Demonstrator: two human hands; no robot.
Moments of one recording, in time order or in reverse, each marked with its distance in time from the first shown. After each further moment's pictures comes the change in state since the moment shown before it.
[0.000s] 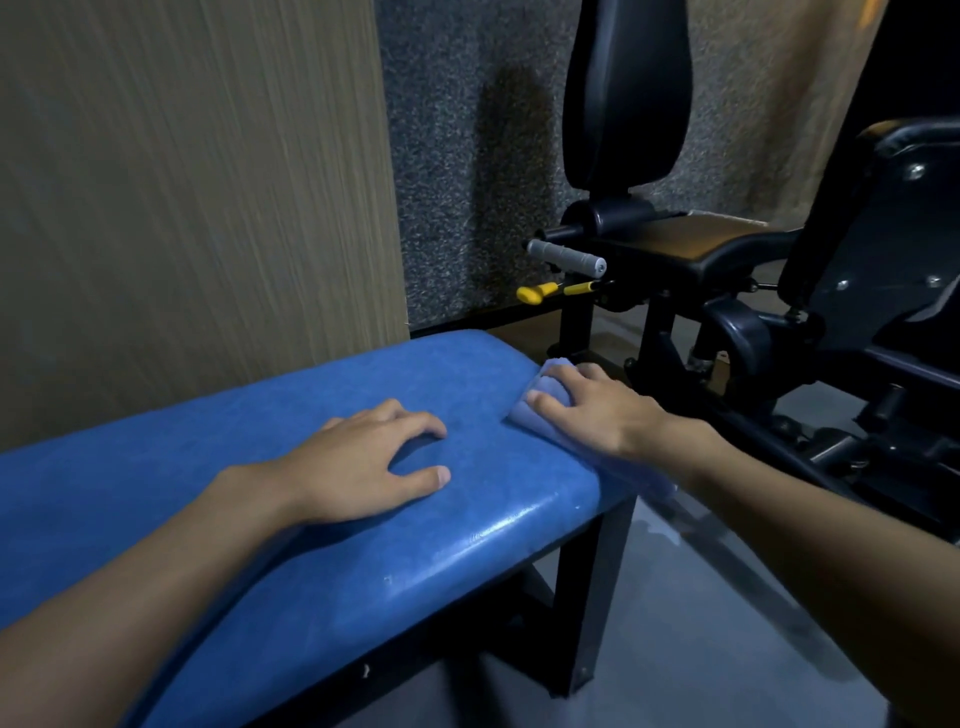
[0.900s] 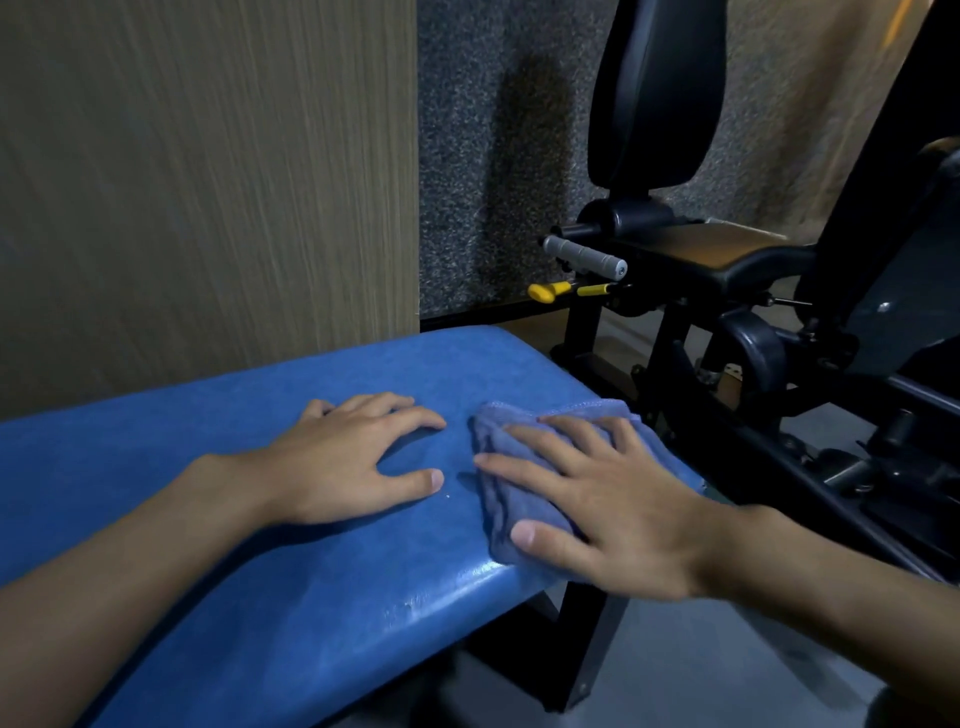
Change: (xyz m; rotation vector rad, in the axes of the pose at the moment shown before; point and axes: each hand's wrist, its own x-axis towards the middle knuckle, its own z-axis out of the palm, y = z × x) left_hand 0.005 -0.033 0.003 0.086 0.033 0.007; right_hand -0.077 -0.045 0.007 -0.378 0.004 -0.571
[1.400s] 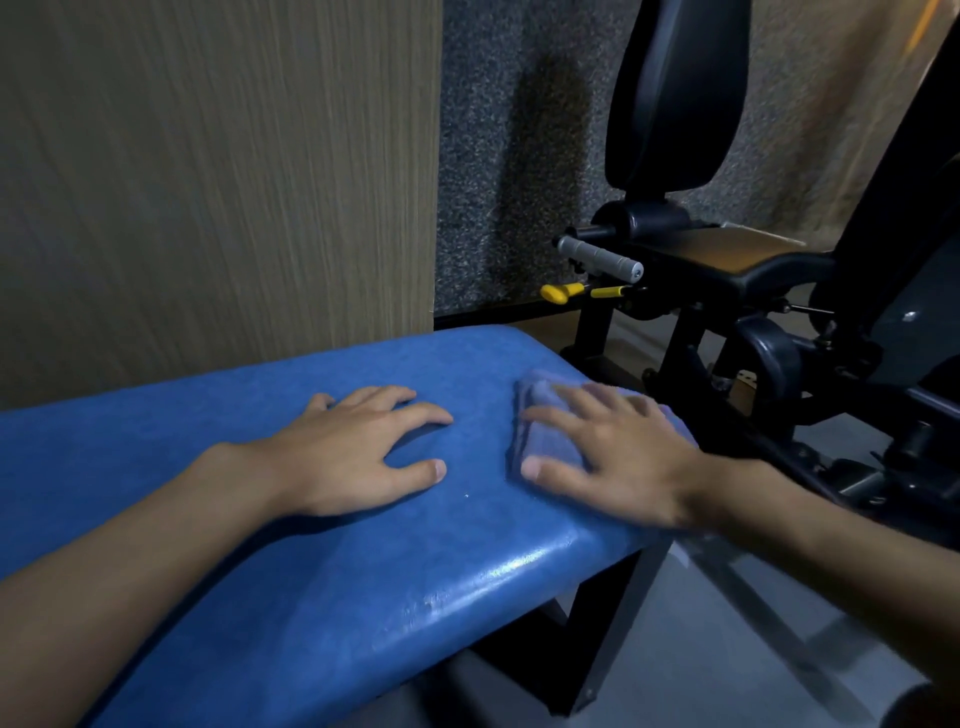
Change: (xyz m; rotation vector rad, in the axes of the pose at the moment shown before) left_hand -0.004 -0.008 -0.002 -0.009 -0.011 -0.047; right_hand 0.035 0.021 -0.004 0.088 -0.067 0.236
